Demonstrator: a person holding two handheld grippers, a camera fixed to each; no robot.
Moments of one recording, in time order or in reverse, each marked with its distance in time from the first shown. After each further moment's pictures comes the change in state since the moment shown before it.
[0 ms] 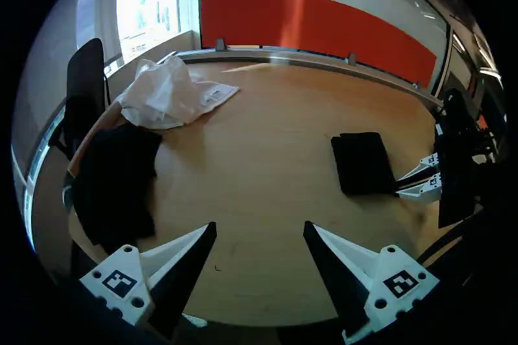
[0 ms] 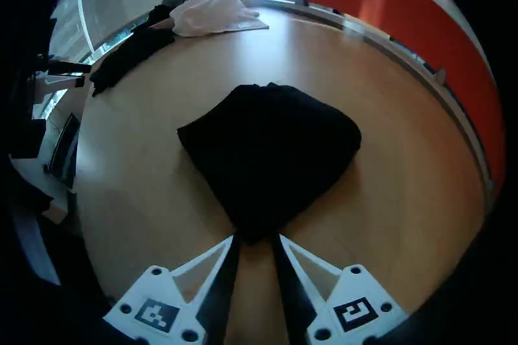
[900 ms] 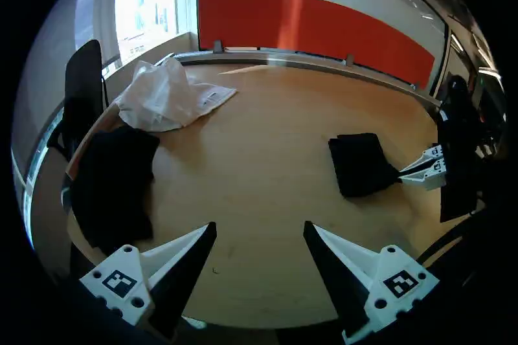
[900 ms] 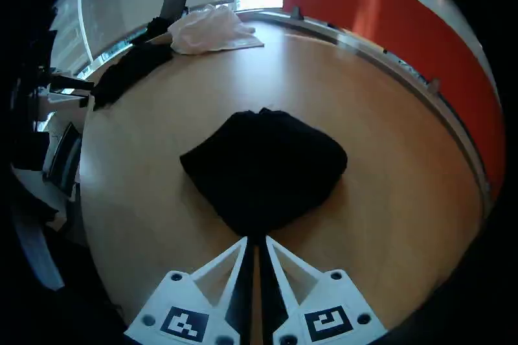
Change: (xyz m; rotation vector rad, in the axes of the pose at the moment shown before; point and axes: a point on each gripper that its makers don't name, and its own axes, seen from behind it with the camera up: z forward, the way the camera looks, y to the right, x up) left arm 0.003 0.004 0.002 -0.013 0.011 0.003; right arm 0.036 0.006 -0.019 -0.017 0.079 -0.001
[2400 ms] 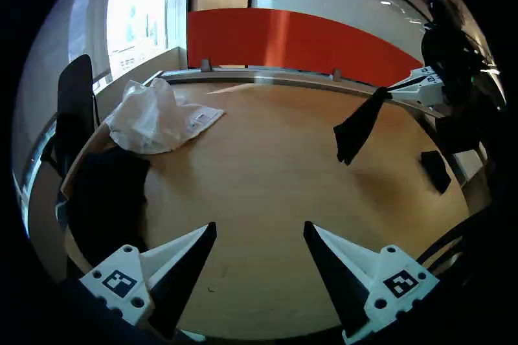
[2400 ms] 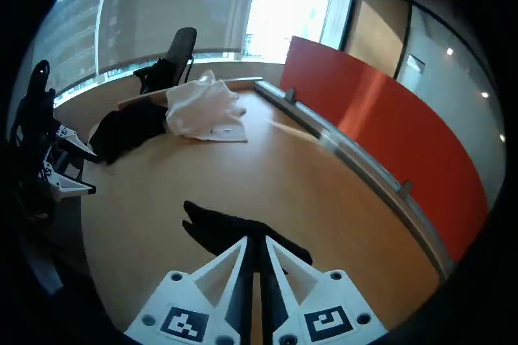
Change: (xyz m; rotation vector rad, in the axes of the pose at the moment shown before) left arm 0.033 0.012 -0.002 -0.061 0.080 0.027; right arm 0.191 0.051 -0.074 -0.098 0.222 -0.180
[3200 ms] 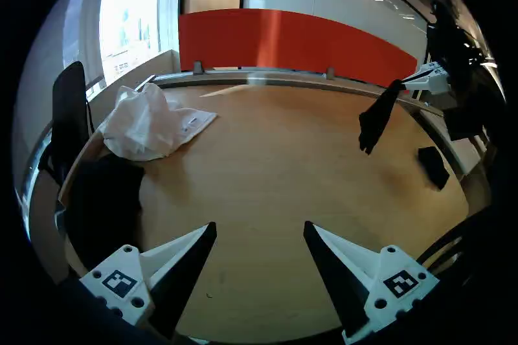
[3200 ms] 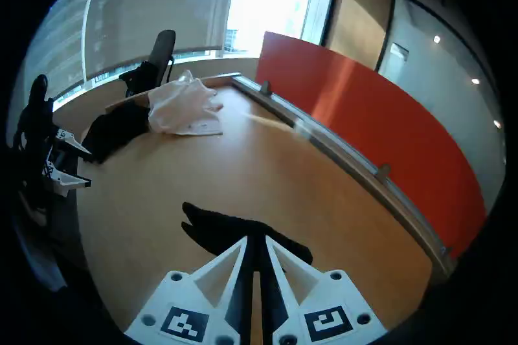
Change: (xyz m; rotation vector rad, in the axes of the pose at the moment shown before) left arm 0.006 0.006 0.008 -0.022 0.002 0.031; right arm -0.028 0.061 -0.051 -0.062 -0.039 0.061
